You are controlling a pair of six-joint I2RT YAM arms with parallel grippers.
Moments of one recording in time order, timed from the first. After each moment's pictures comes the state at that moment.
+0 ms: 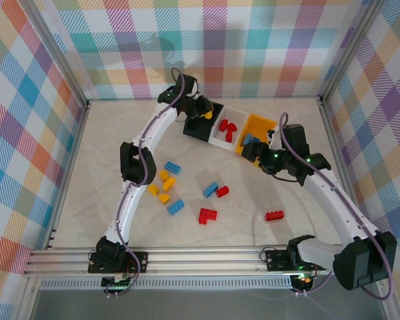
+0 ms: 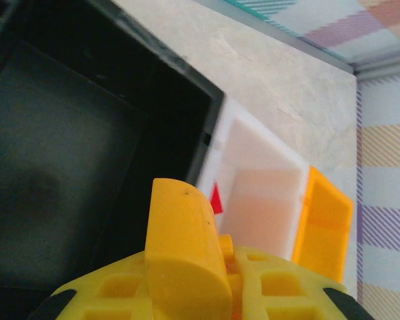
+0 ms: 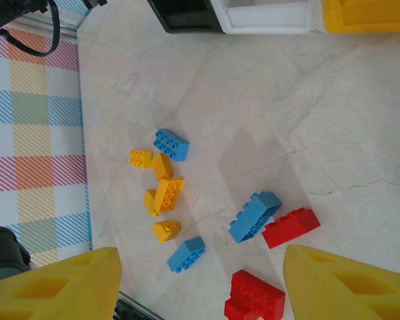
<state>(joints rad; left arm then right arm) -0.39 2.60 2.64 -0.84 0.38 -0.71 0.28 1.15 0.99 -0.63 -0.50 0.74</state>
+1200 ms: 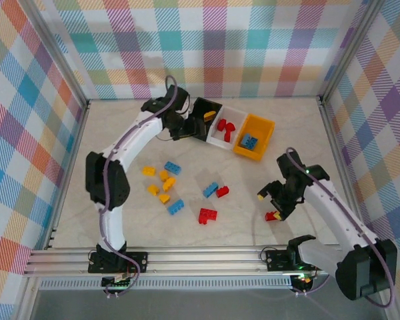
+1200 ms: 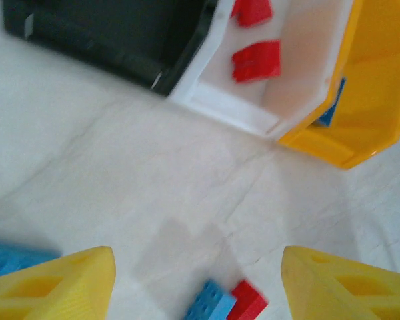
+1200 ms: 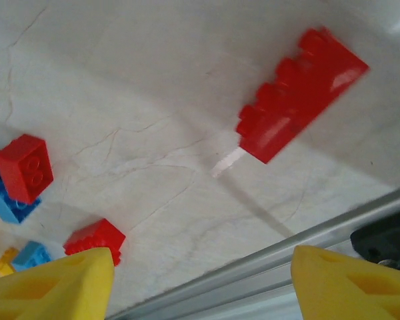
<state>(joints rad) -0.45 1.93 1.84 -0.95 0.23 -0.48 0.28 1.05 0.81 -1.18 -0.26 1.18</state>
